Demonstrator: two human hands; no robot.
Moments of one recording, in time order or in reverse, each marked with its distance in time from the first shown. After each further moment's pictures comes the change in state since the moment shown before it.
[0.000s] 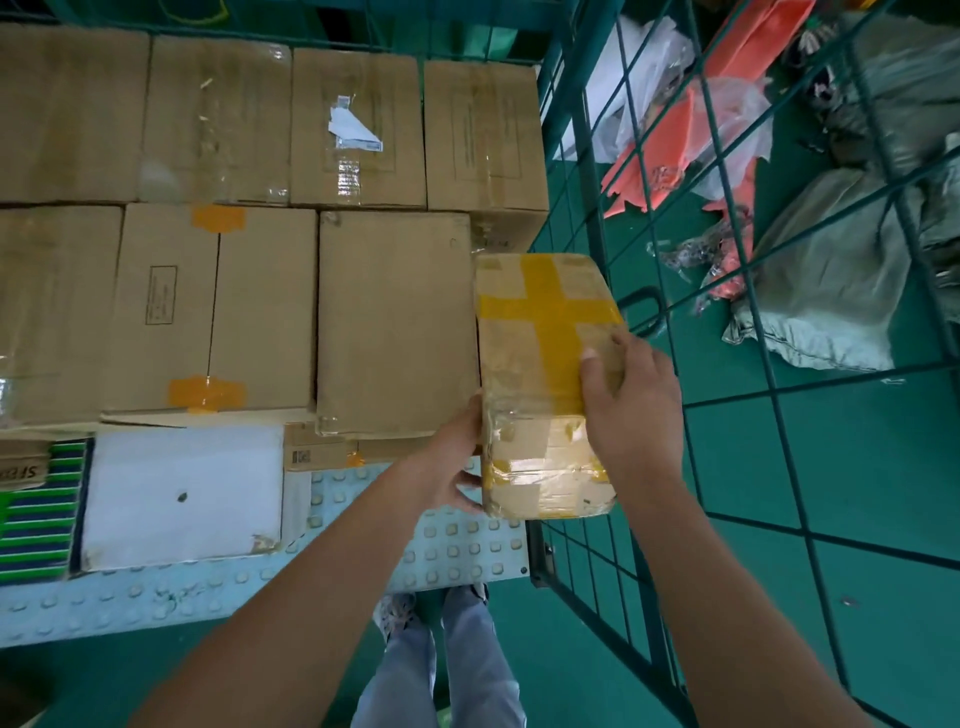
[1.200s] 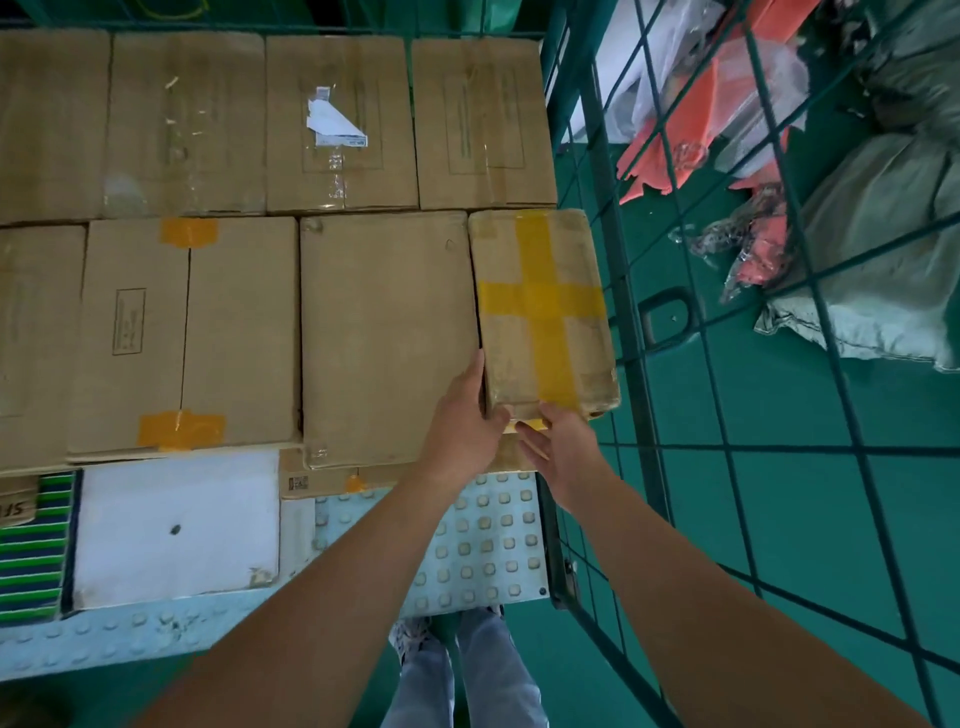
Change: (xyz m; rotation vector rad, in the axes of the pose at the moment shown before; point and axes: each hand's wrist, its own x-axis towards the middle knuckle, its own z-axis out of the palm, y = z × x) left_hand 0.094 0.025 -0.010 0.602 0.383 0.613; right_hand 0.057 0.036 0.123 0.953 -0.393 0.853
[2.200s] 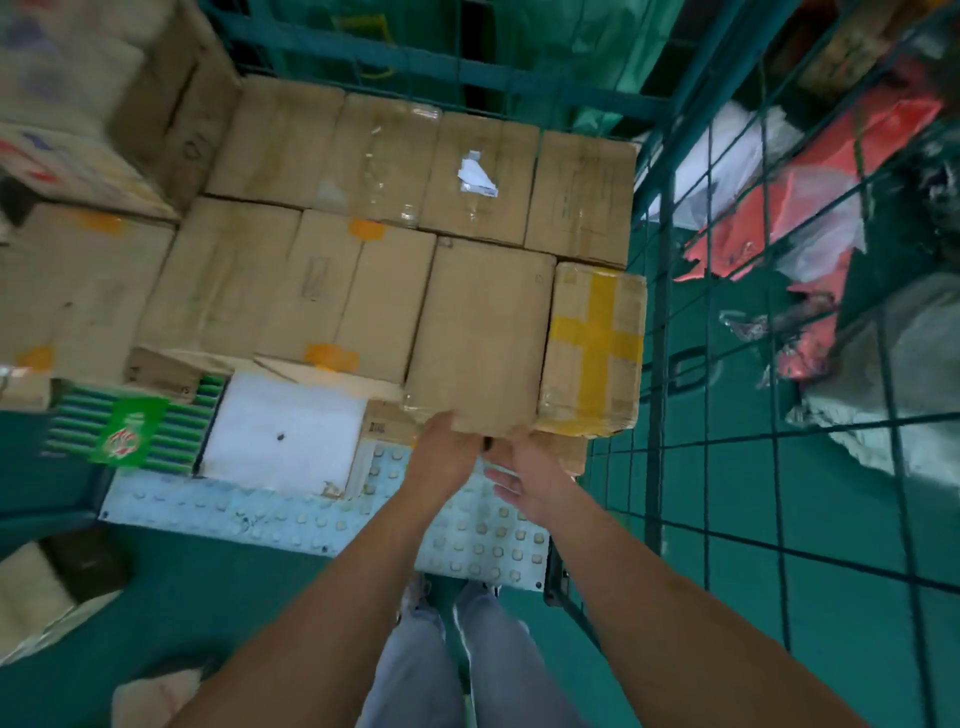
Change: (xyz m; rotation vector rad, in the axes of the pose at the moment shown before) left_hand -0.171 0.005 -0.072 -0.205 0.248 -0.323; right_hand -0.134 0.060 0.027 -0.480 -0.296 0.075
